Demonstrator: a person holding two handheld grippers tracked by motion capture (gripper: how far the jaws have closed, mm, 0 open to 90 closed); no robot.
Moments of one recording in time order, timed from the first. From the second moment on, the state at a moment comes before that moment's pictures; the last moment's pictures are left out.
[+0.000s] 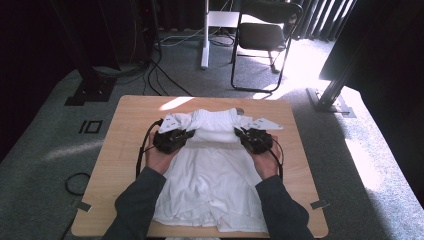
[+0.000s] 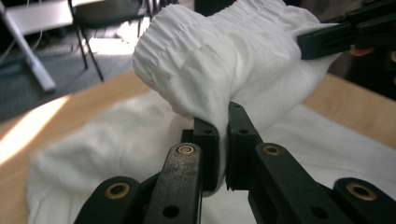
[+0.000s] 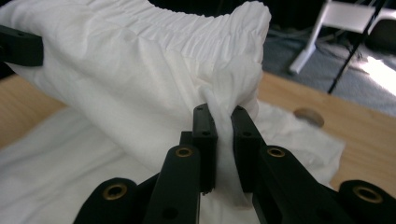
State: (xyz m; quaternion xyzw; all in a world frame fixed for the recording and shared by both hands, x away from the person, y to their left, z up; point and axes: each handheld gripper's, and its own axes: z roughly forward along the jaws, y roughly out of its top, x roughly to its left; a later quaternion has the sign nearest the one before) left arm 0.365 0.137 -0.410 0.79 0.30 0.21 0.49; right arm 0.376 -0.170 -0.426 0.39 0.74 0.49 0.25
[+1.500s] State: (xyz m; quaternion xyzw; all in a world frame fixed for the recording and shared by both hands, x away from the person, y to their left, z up) left arm 0.393 0.130 -0.532 0.84 0.39 0.08 0.38; right arm 0.398 -0.173 -0.539 0.46 0.78 0.41 0.08
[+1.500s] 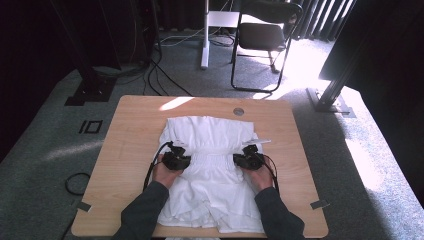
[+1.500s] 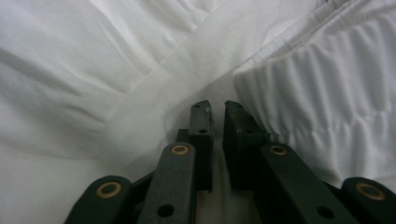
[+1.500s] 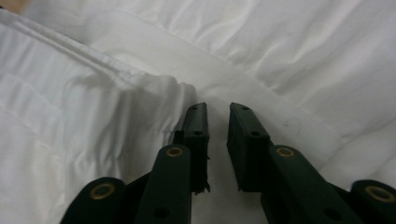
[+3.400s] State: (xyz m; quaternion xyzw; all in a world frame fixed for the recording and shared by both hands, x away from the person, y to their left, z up) left arm 0.448 0.135 -0.547 0.82 0.41 0.13 0.38; right arm 0.450 -0.157 -0.546 0.47 0.78 0.36 0.18
